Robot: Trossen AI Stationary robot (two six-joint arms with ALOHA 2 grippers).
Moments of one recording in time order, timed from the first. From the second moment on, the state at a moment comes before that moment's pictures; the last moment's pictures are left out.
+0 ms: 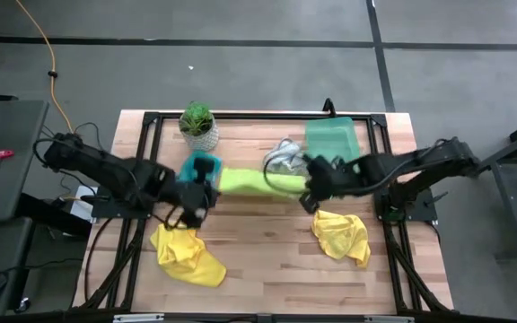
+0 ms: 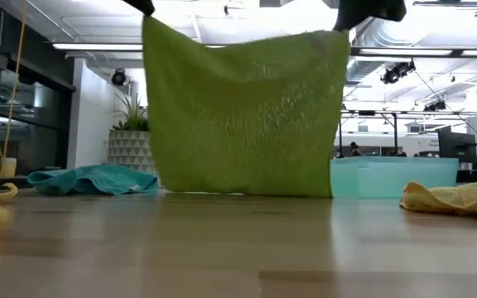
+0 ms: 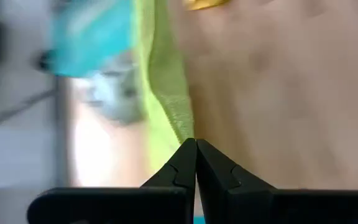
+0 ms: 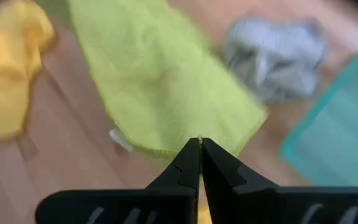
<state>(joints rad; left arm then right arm) -0.26 1.29 1.23 -0.91 -0.41 0.11 0.27 1.42 1.39 -1.08 0.39 0.90</state>
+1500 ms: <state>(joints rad) -0.31 1.56 0.98 -0.69 -0.53 -0.55 0.17 1.86 1.39 -1.07 0.18 1.16</state>
